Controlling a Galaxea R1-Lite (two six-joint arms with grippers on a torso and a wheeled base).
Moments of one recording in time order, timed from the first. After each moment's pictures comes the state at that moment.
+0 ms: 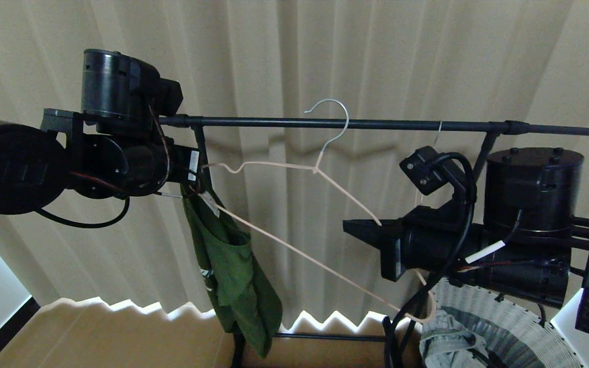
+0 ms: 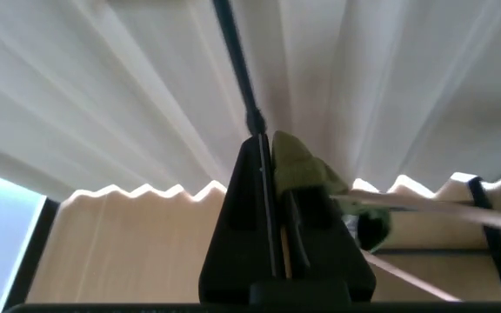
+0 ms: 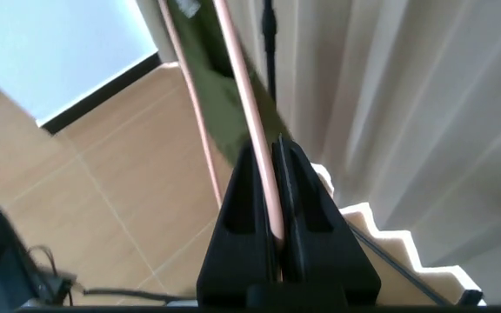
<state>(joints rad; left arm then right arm) -0.43 1.71 -1.30 0.02 0.47 0.05 0.70 1.62 -0.81 -0.49 0.09 0.17</state>
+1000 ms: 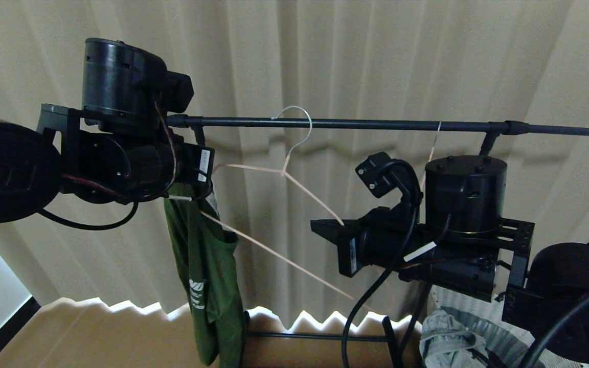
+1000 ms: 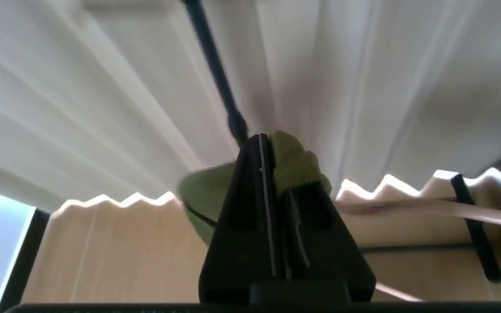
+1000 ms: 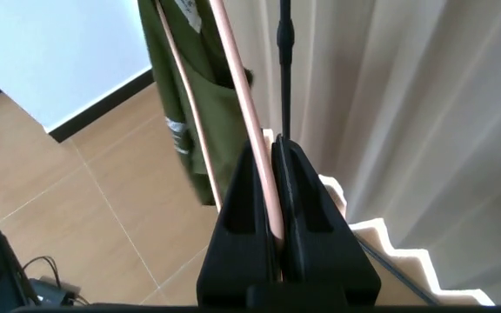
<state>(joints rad) -0.50 1.68 -1.30 0.03 0.48 0.04 0.76 1.77 -0.89 -0.58 0.07 0.19</state>
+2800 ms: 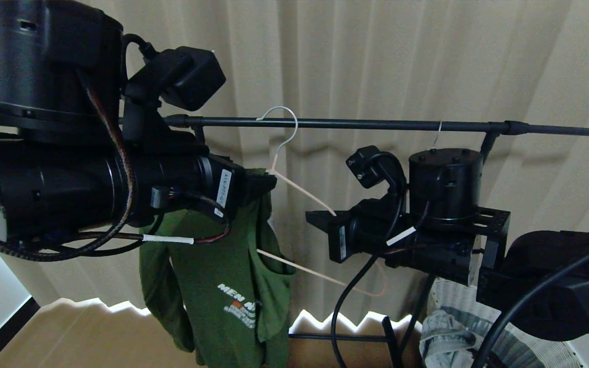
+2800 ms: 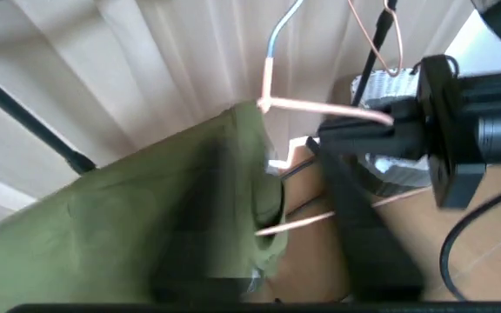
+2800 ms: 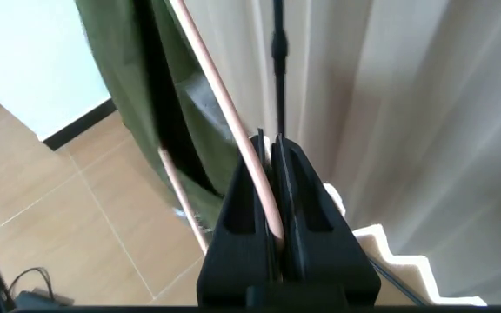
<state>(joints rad) -0.71 1.50 -1.21 0.06 0.16 0.08 0.73 1.82 -0.97 -0.58 0.07 0.19</state>
